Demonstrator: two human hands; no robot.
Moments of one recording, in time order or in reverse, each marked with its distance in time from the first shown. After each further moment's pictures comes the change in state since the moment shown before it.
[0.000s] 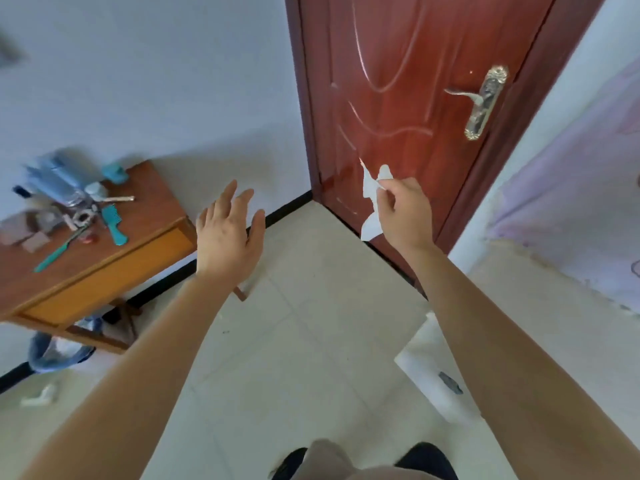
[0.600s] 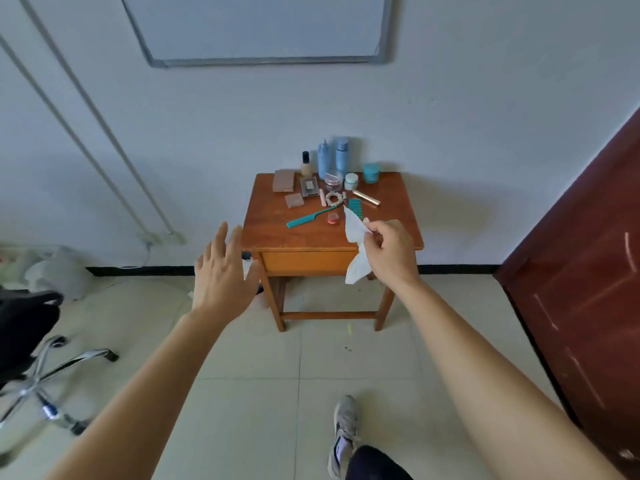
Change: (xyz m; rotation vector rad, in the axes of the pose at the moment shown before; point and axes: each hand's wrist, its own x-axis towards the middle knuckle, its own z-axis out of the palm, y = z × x) left_hand -0.168 -0.454 -0.191 0.193 0.080 -0.763; right_hand -0.103 -0.397 0.415 0.216 -0.534 -0.421
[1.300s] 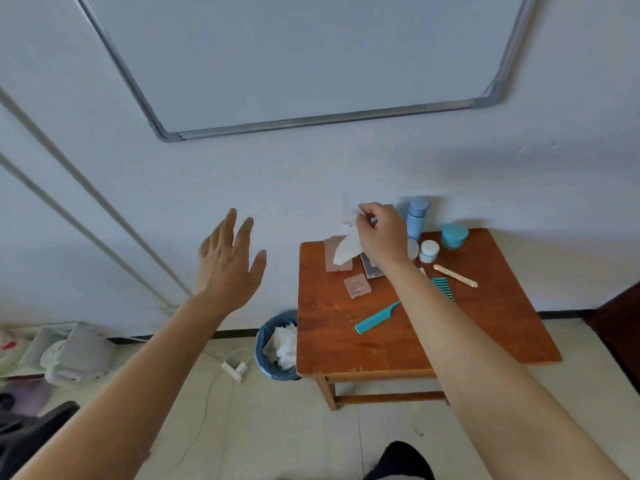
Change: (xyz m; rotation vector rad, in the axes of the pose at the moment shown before) left_hand 0.398 -0.141 -0.004 0.186 0.003 0.154; right_hand 0.347 -0.105 0.237 0.187 0.026 0.070
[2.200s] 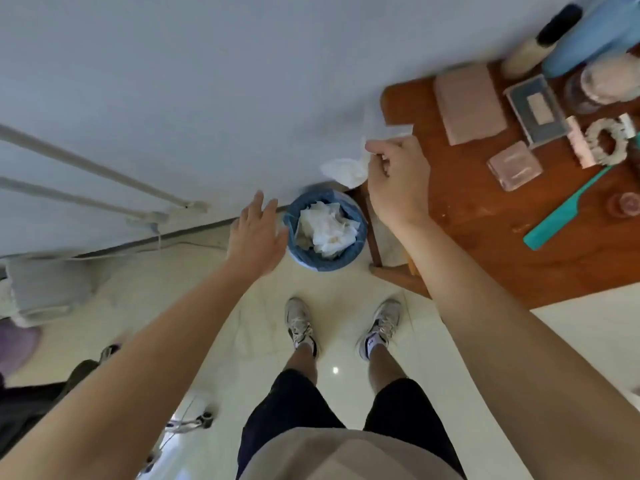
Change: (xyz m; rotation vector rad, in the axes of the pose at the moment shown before) left_hand 0.074 -0.267 0.311 -0.114 -0.708 0.105; right_hand -0.006 0.069 0.343 -0.252 -0.027 0.306
